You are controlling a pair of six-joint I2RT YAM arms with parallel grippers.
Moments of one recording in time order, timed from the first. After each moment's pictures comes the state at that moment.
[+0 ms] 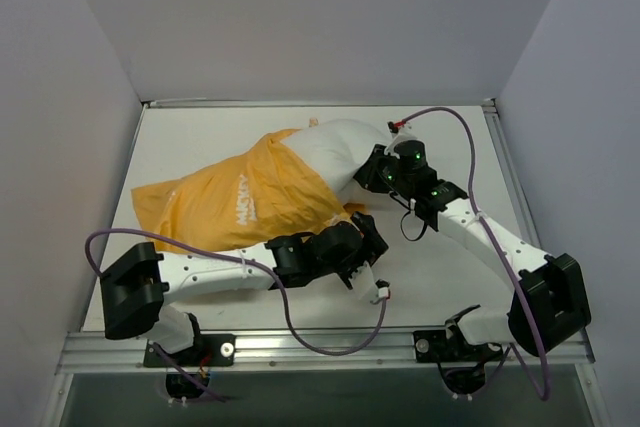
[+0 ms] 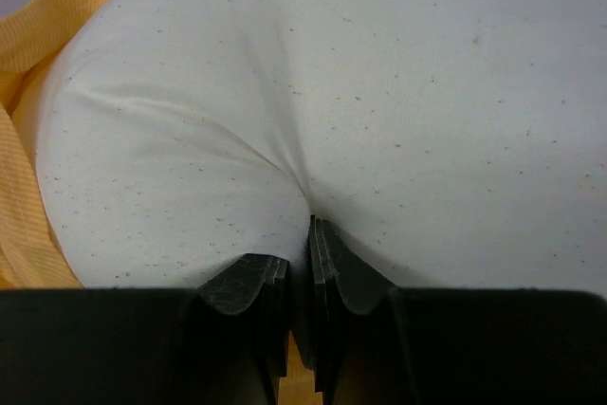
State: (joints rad) left arm -1.25 1.52 1.04 -0.21 -0.20 1.38; right arm 0.48 1.32 0.92 -0.07 -0.07 0.57
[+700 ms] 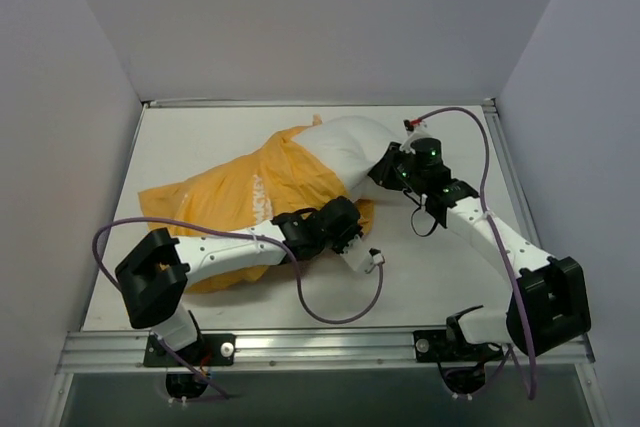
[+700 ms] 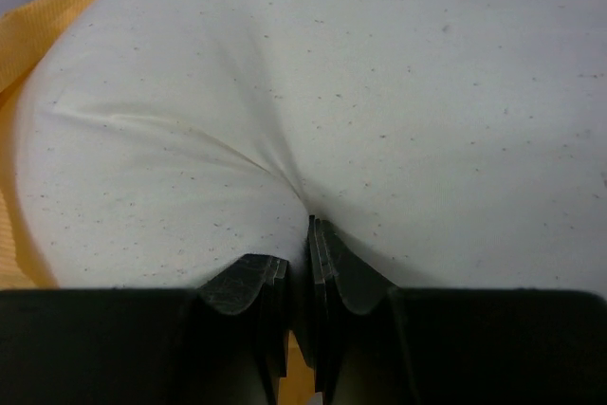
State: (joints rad) left arm -1.11 1.65 1.15 -0.27 -0.28 1.33; right arm 0.38 1.32 0.89 -0.04 -0.14 0.54
